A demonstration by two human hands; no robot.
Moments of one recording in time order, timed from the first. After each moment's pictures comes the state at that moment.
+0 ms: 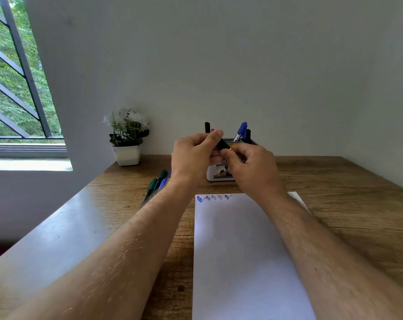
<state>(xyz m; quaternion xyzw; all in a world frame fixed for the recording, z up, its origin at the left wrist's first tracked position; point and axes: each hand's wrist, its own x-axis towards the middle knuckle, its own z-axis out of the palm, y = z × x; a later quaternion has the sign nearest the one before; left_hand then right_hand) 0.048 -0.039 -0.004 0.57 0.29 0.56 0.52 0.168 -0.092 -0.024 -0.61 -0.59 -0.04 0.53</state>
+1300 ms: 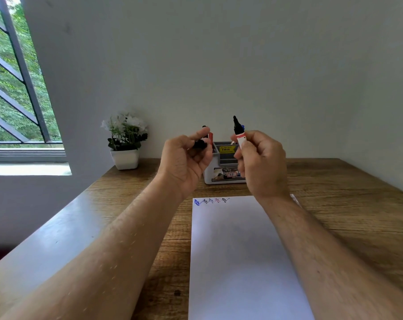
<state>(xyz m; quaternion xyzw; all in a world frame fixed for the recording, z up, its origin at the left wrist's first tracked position) 0.033 -0.044 0.010 0.36 0.16 0.51 0.76 0.168 -0.102 -0.011 -0.48 -0.53 0.02 0.70</state>
